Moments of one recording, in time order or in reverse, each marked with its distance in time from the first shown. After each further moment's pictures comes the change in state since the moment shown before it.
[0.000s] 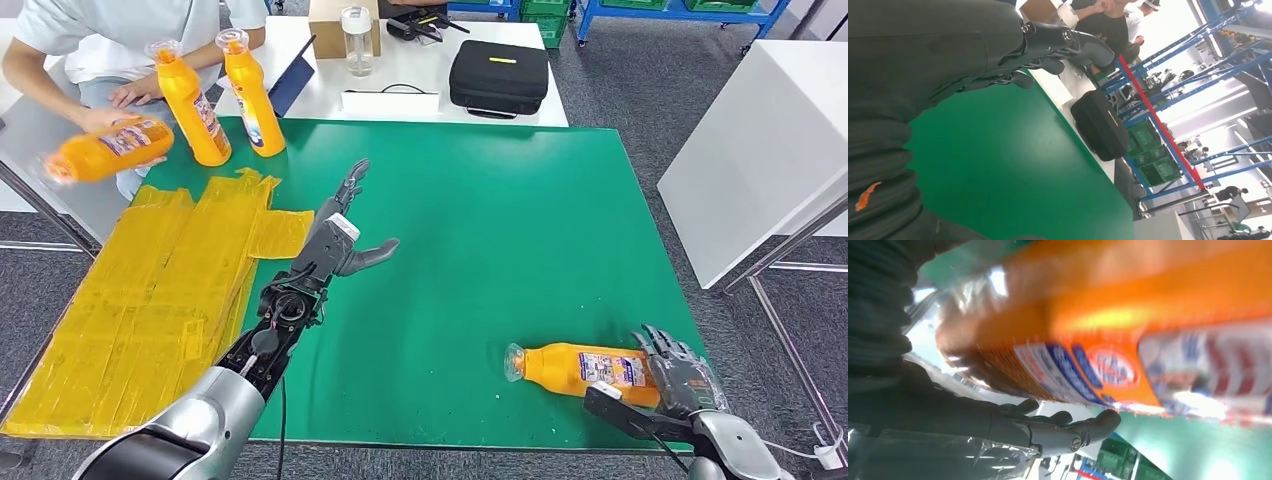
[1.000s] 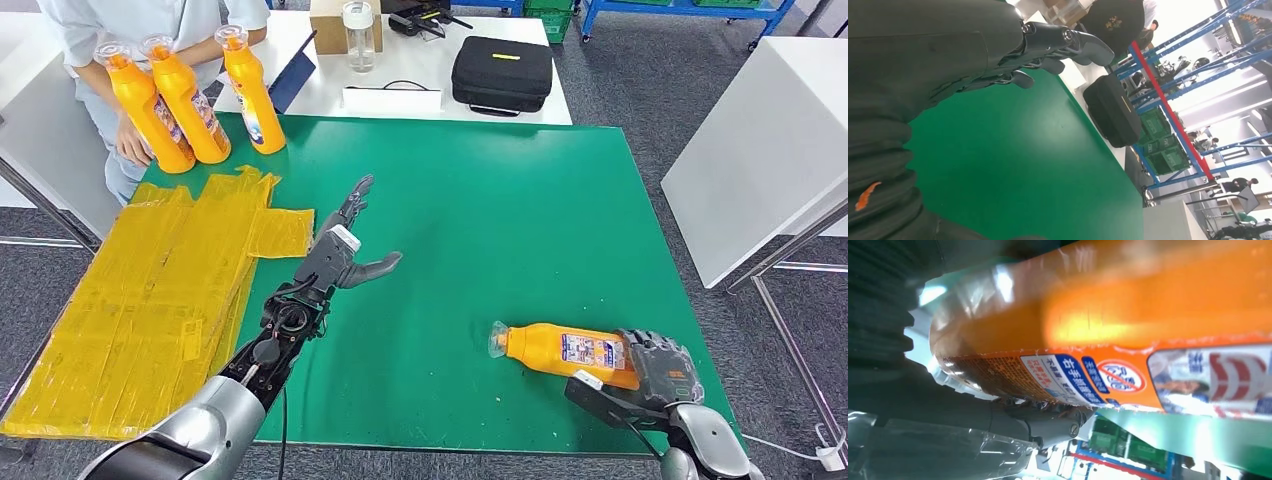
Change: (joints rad) left arm 0.028 0.000 -0.017 0.013 0.036 -0.023 -0.002; right arm -0.065 0.089 -0.005 0.068 -0.035 -0.184 -0.093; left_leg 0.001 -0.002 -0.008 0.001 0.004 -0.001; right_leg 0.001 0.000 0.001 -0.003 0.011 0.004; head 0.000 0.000
